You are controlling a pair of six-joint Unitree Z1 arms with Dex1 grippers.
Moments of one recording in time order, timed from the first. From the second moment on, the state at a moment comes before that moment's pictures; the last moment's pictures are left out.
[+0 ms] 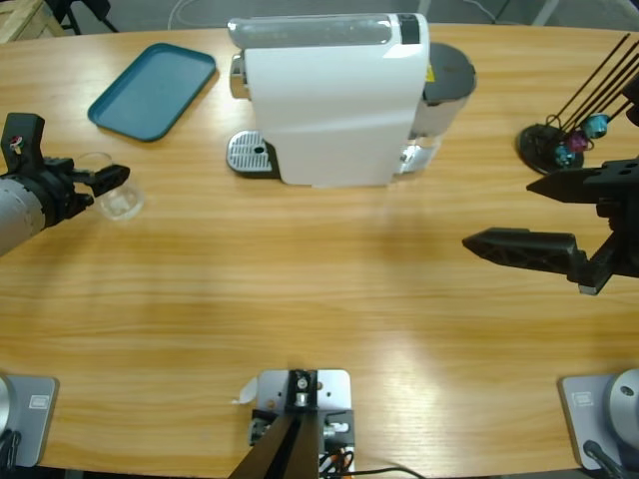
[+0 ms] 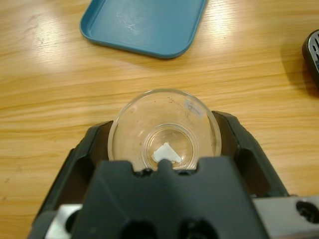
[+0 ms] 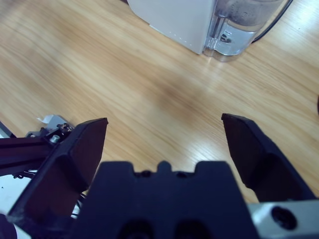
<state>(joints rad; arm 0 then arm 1) -0.86 1.54 -0.34 -0.37 0.60 -0.44 1.00 1.17 -0.89 0.57 -0.14 0.39</state>
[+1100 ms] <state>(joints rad) -0.33 1.74 -0.80 -0.16 -0.81 0.89 1.00 0.96 -0.90 0.78 -0.17 0.35</state>
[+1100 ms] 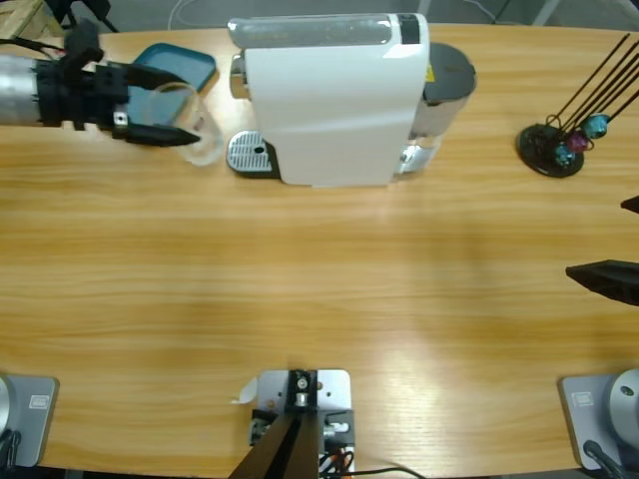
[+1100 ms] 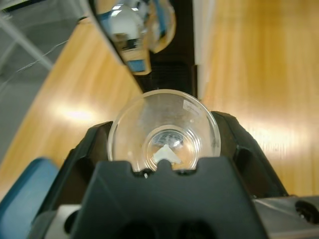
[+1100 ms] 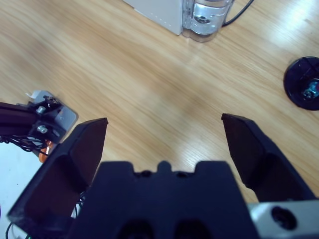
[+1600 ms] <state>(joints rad) -0.39 1.91 -0.94 -0.16 -0.84 0.92 1.00 0.95 -0.89 0.78 -0.19 0.35</state>
